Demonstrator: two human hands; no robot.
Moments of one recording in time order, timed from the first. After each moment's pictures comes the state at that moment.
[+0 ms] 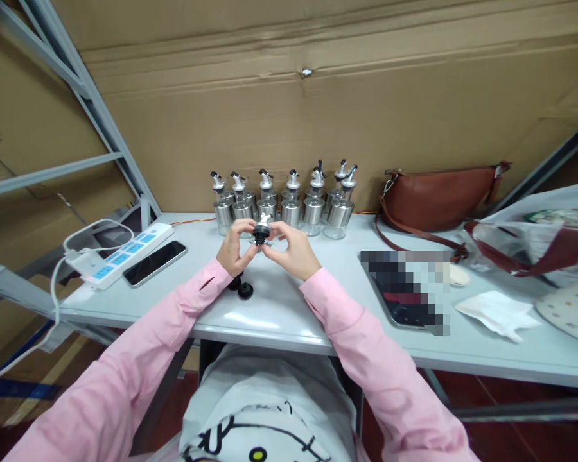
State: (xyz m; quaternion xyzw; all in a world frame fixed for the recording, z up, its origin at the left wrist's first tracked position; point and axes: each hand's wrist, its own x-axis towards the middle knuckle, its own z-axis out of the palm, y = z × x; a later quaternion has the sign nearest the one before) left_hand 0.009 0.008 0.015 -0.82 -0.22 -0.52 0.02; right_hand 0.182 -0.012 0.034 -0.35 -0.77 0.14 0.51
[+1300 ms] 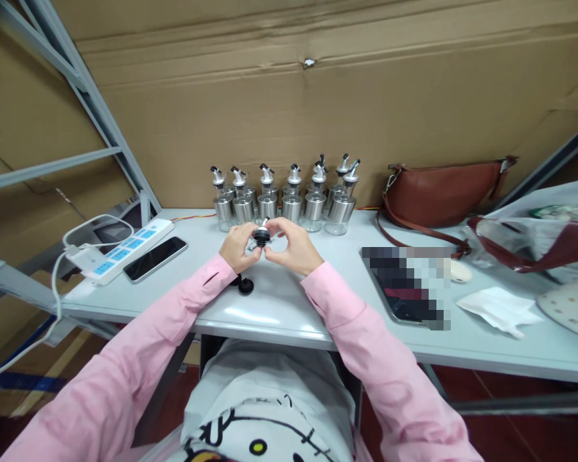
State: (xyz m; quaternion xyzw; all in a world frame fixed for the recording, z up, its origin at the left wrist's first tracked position) left_hand 0.013 0.005 0.015 -0.85 -0.38 -0.35 0.03; right_hand 0.184 -0.010 0.032 -0.32 -0.80 0.13 0.49
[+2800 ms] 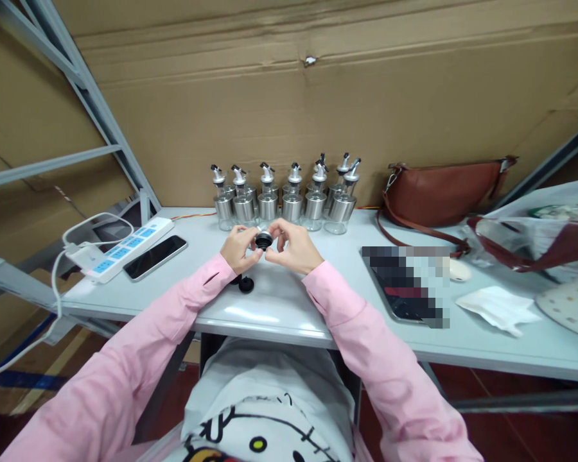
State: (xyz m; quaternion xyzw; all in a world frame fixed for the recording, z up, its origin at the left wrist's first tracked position) left_hand 0.011 0.005 0.011 -0.87 -0.36 -0.33 0.00; right_hand 0.184 -0.016 0.035 -0.36 -0.78 0.20 0.46
